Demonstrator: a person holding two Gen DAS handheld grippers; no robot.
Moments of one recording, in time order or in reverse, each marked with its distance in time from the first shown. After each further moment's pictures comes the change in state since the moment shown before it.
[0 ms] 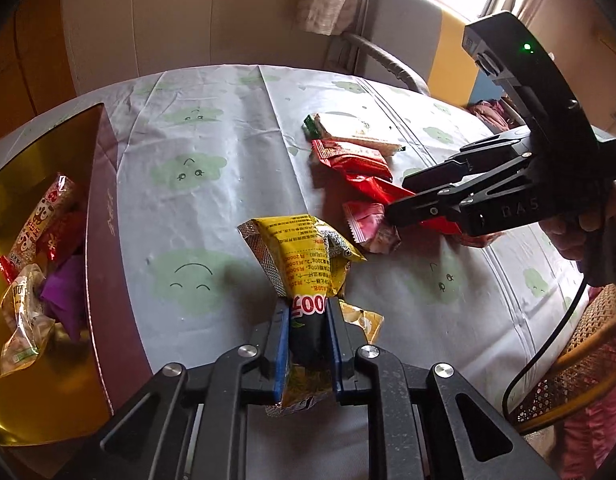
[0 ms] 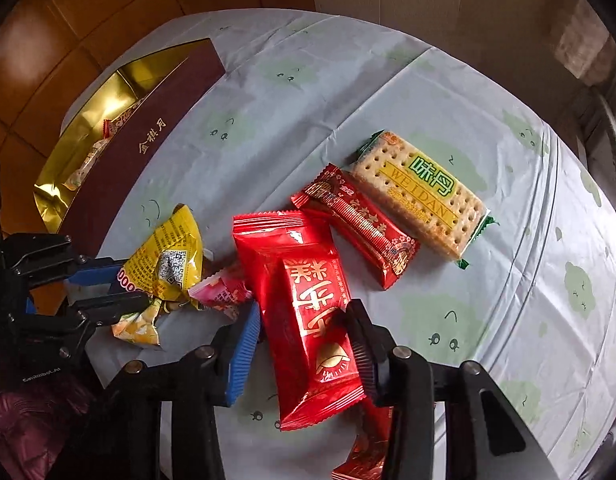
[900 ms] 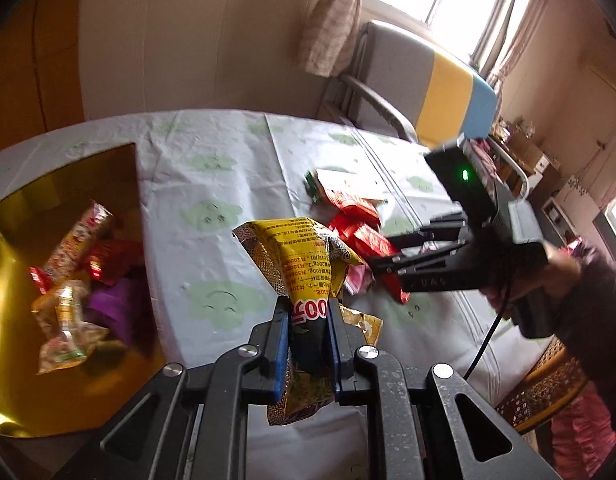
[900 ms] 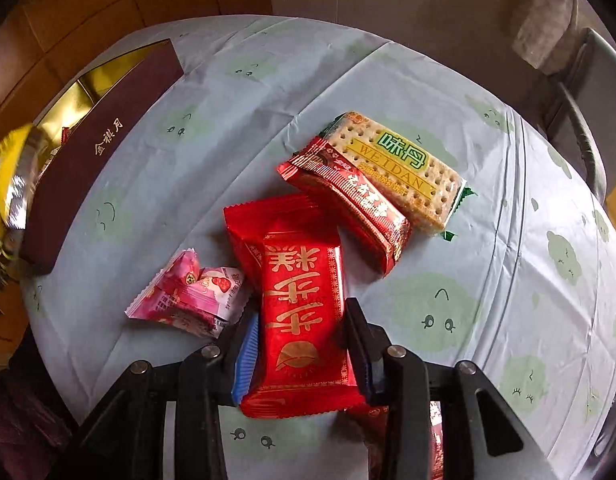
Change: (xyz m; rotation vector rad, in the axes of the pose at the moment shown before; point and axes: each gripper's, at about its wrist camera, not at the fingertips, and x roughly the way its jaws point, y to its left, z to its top) left arm -0.068 0.017 0.004 -0.043 -0.148 -0.045; right arm 0.017 -0.005 -0.018 0.064 -0.065 -0.173
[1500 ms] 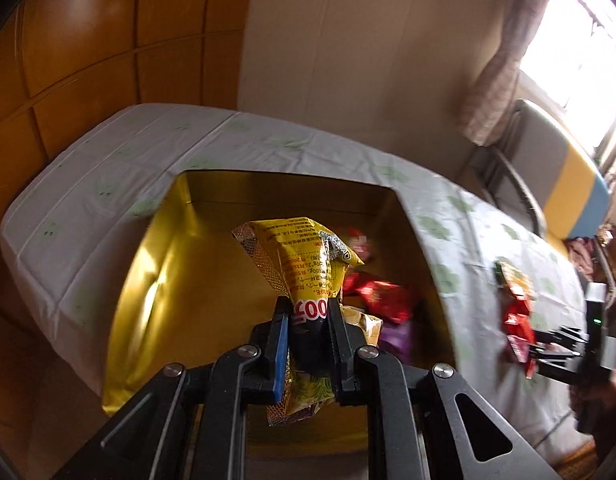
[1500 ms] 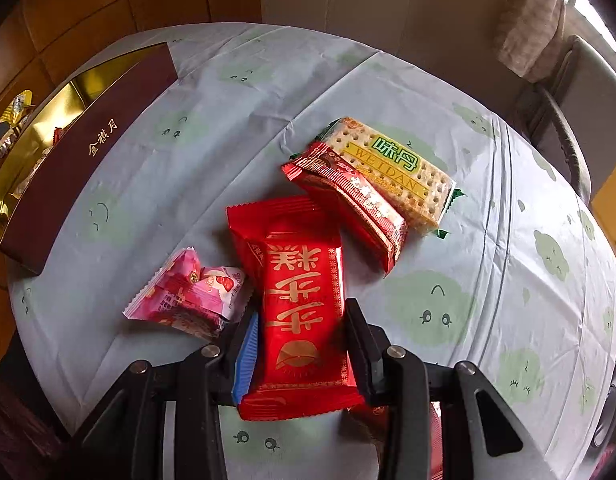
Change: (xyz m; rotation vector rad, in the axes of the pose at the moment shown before) left arm -0.079 0.193 -0.002 -0.339 -0.085 0.377; right arm -0.004 0.017 -0.014 0.013 -0.042 -0.058
